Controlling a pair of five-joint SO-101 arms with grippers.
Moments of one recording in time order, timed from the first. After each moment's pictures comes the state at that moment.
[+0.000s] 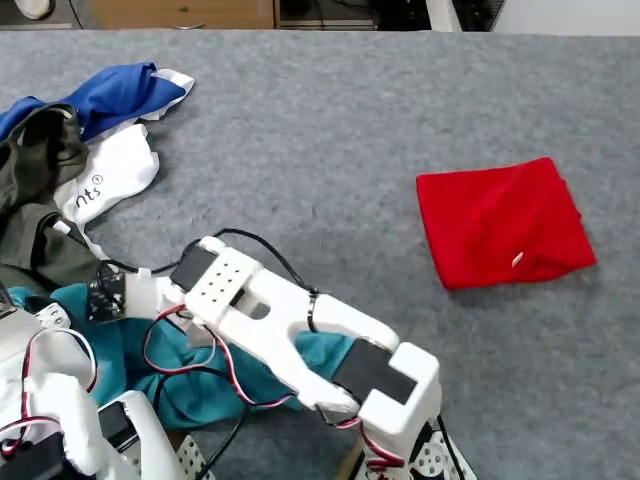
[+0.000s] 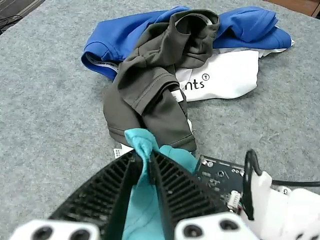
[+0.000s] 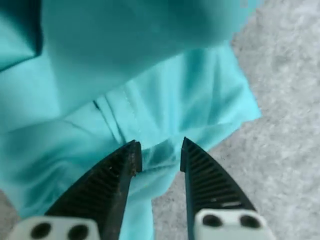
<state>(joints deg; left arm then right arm) -37.5 -80.5 32.1 92.8 -12.9 -60.2 17.0 7.7 68.1 32.8</state>
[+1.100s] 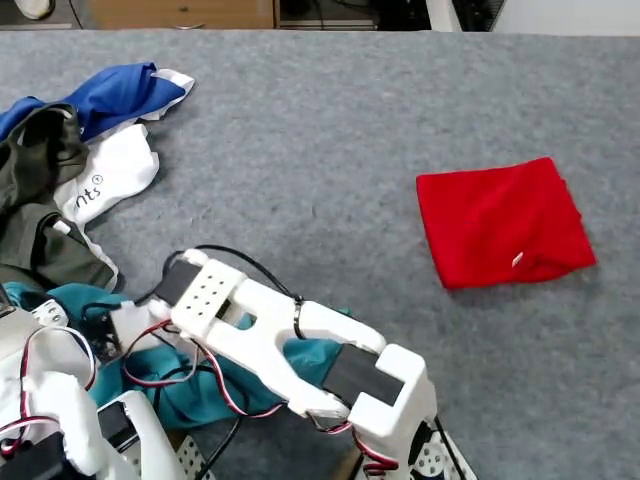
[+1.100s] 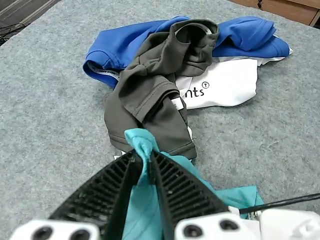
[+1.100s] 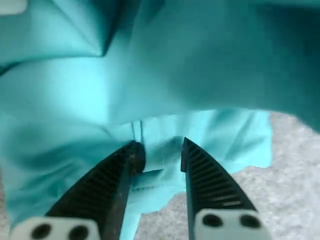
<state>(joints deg) -37.5 -80.5 32.1 90.9 -12.9 -63.6 18.9 7.8 68.8 47.7</state>
